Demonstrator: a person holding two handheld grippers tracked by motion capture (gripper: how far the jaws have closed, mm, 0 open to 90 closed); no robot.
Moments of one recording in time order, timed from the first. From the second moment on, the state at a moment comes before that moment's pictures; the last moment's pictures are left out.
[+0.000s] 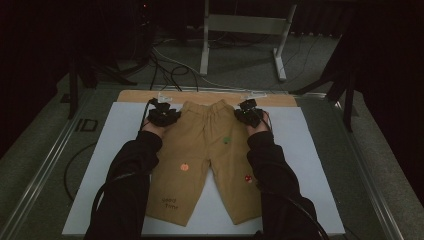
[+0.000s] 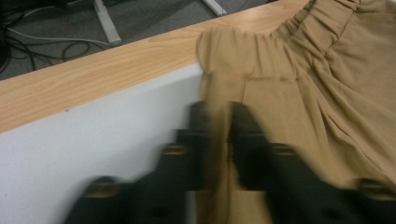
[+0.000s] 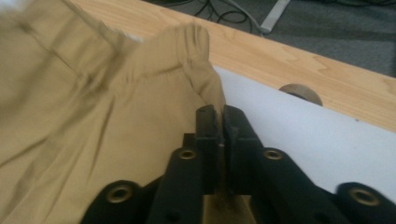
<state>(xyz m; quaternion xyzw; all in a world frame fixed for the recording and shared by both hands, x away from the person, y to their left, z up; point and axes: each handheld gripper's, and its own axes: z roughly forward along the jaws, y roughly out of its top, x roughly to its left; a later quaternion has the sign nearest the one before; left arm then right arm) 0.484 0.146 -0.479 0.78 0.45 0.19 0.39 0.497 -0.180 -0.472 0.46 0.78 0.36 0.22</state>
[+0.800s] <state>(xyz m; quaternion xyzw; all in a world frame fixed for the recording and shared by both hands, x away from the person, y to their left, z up) 0.452 0.145 -0.453 0.81 0.39 0.12 0.41 0.464 -0.167 -0.470 0.39 0.81 0.42 0.13</state>
